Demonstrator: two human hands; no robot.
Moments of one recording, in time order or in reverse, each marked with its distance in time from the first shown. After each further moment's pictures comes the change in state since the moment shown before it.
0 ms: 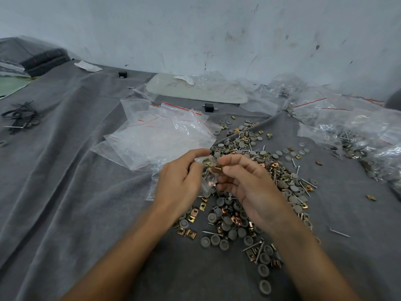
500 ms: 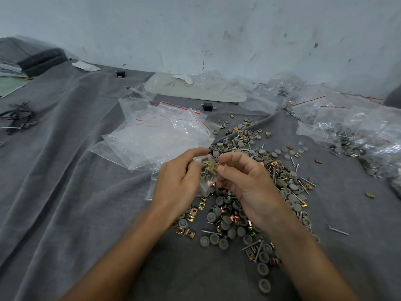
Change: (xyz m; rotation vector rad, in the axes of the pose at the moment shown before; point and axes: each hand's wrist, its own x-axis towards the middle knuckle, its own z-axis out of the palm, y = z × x) left_hand 0.000 0.001 -0.001 -0.023 -0.008 0.005; right_hand 0.003 0.007 -0.002 -0.005 0.018 -0.056
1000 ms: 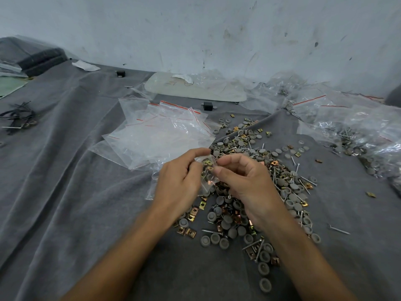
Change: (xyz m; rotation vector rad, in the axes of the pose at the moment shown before) left_hand 0.000 -0.004 0.001 0.001 -0.016 0.000; right_hand 0.000 0.005 0.001 -0.235 0.108 -0.069
